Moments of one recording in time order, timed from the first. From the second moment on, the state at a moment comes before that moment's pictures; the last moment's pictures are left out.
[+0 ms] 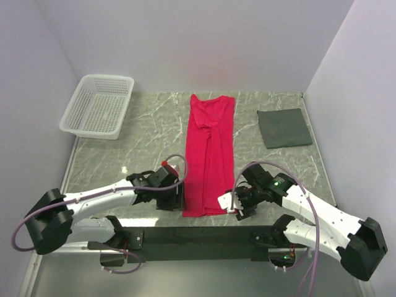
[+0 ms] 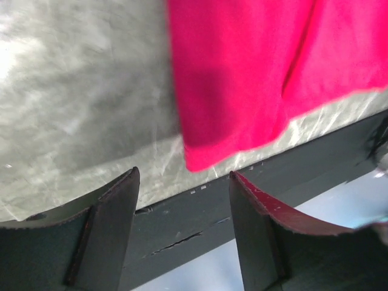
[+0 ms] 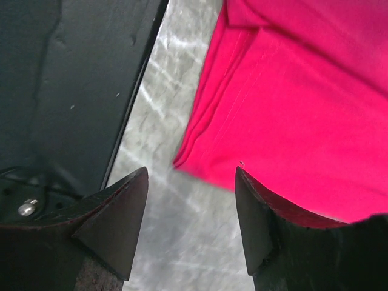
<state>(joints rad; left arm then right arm) -0.89 1.21 0.62 -0.49 0.14 -0.92 0.68 0.91 0.59 -0.87 -0.57 -1.18</state>
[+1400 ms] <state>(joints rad) -0.99 1.31 0.56 -0.32 0.14 -1.08 0.87 1.03 0.45 -0.59 -0.35 -1.16</state>
